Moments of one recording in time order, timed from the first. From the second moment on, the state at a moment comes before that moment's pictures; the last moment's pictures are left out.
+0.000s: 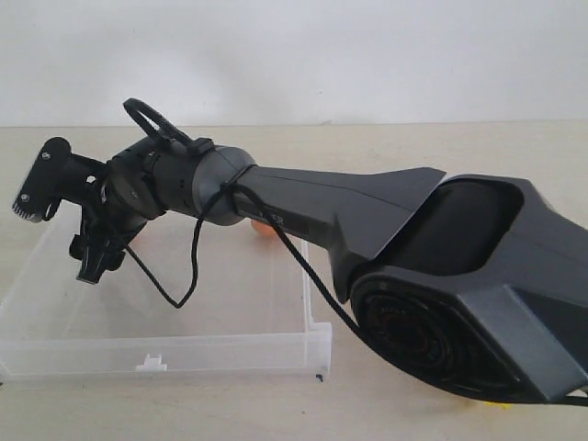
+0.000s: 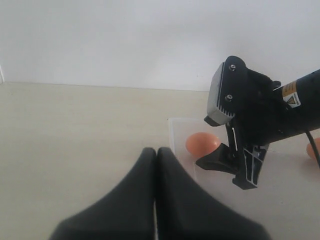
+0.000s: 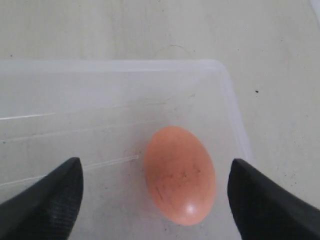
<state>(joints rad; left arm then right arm) 0.07 0.00 0.00 -0.04 0.23 0.02 0.91 2.56 -2.23 -0.04 0.48 -0.54</state>
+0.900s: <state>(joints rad) 0.07 0.00 0.00 -0.04 0.23 0.02 0.91 2.60 -2.24 -0.04 0.39 -0.45</state>
